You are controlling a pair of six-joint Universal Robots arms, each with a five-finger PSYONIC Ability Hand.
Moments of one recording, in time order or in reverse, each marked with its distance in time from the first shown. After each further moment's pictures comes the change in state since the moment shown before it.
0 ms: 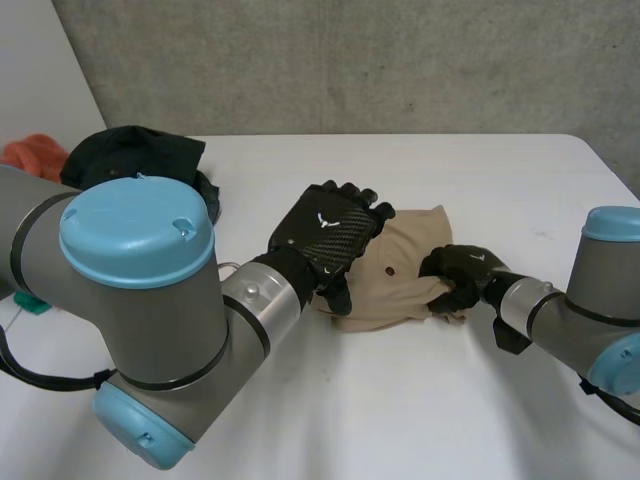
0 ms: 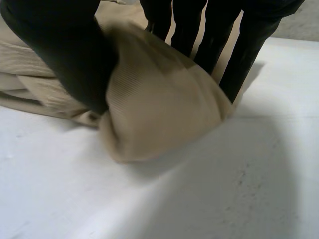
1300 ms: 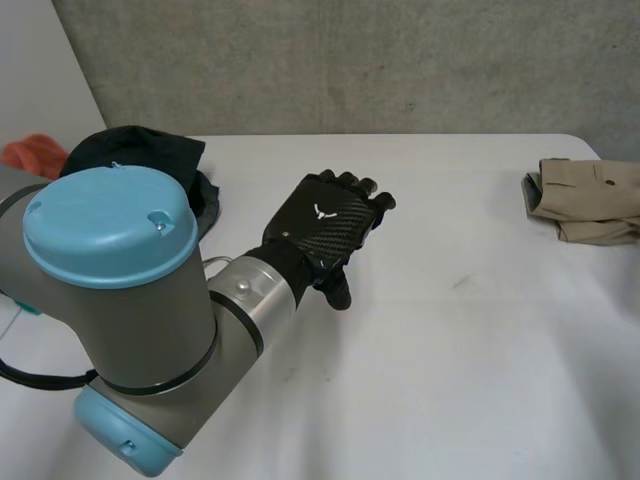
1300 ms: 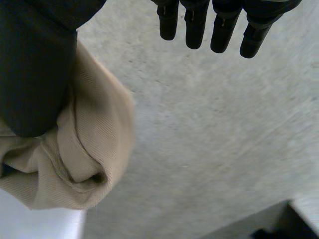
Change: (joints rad) left arm -0.002 0.046 -0.009 -0.012 -0.003 -0.001; right arm -0.371 0.570 -1.127 0.046 0.510 -0.482; left_hand 0.000 0.000 0.000 0.000 0.000; right_hand -0.697 -0.840 -0.824 -0.816 -0.813
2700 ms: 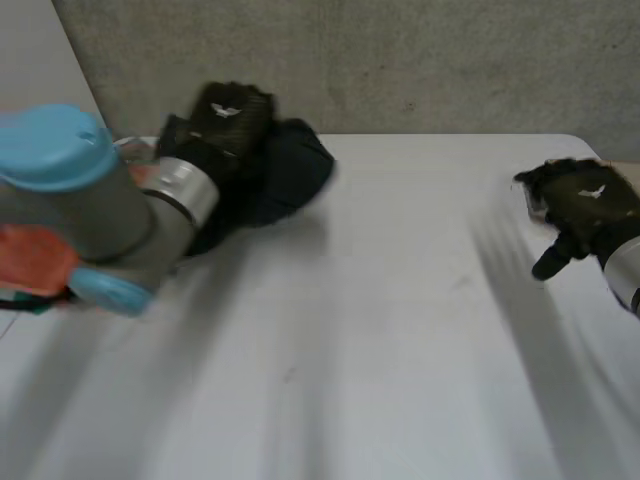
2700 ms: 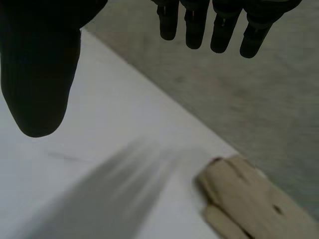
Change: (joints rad) left arm 0.330 -0.140 0.151 0.276 0.106 -0.001; right arm 0.262 -1.134 1.405 -0.043 -0.302 0.135; left_hand 0.869 0.937 0.973 0.968 0.885; right_hand 0.000 0.000 0.000 0.000 -0.001
